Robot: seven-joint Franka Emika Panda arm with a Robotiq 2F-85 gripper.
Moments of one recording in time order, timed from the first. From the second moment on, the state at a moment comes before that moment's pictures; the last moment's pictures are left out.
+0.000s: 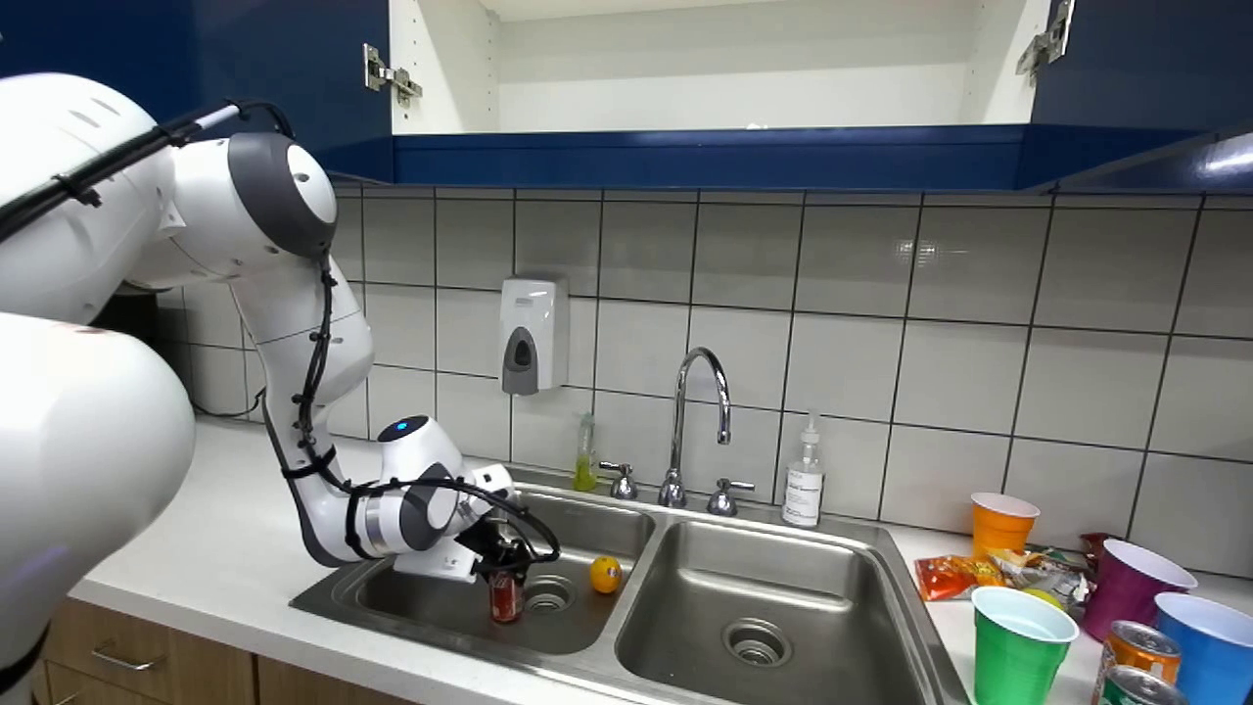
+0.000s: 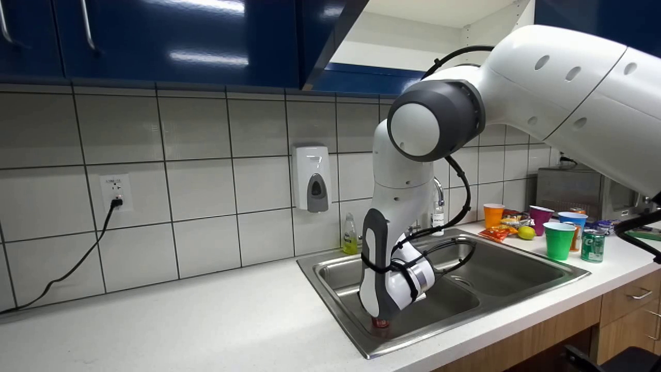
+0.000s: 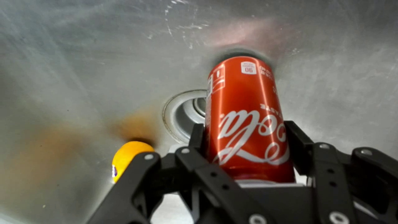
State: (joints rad) arm 0.60 0.97 -0.42 -2.08 0.25 3.38 0.17
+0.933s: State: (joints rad) arm 0.60 0.96 -0.44 -2.08 0.25 3.36 0.17
